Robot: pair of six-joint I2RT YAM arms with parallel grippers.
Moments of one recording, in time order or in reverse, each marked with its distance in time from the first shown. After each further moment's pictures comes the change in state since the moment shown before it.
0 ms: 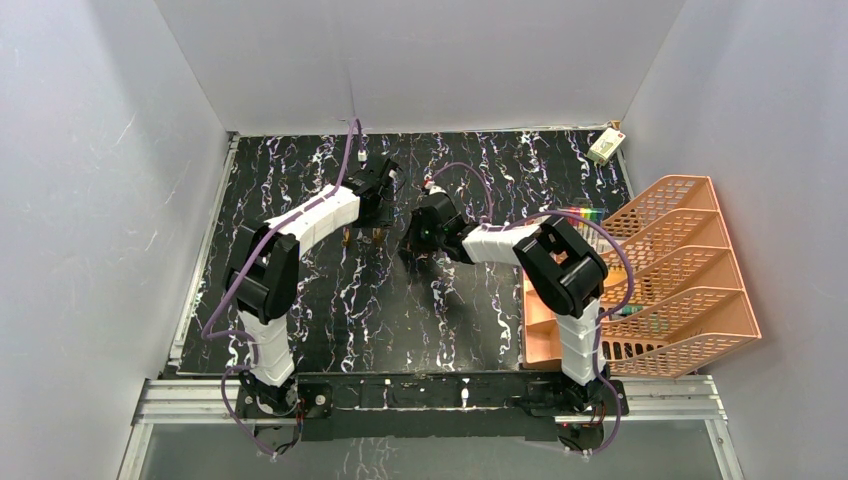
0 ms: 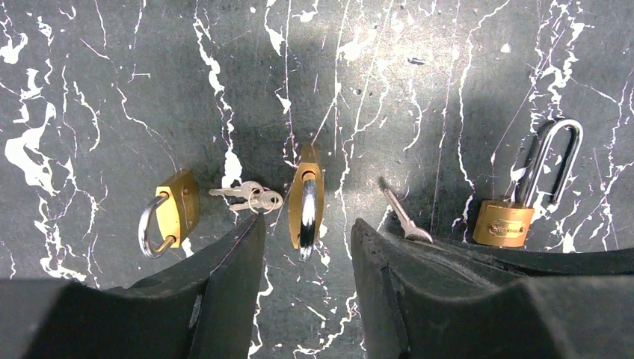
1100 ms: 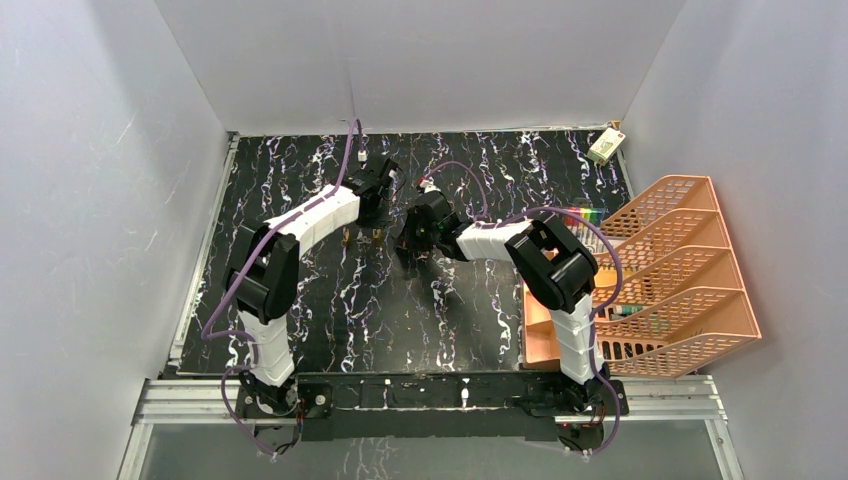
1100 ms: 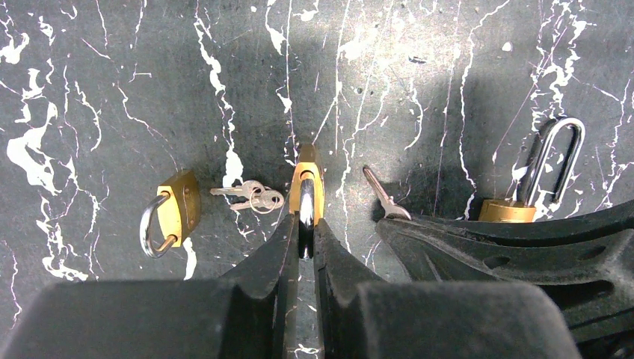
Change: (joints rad) left arm 0.000 0.000 0.001 -0.006 0.000 0.002; right arm 0.000 0.069 0.069 0.007 -0.012 -0.004
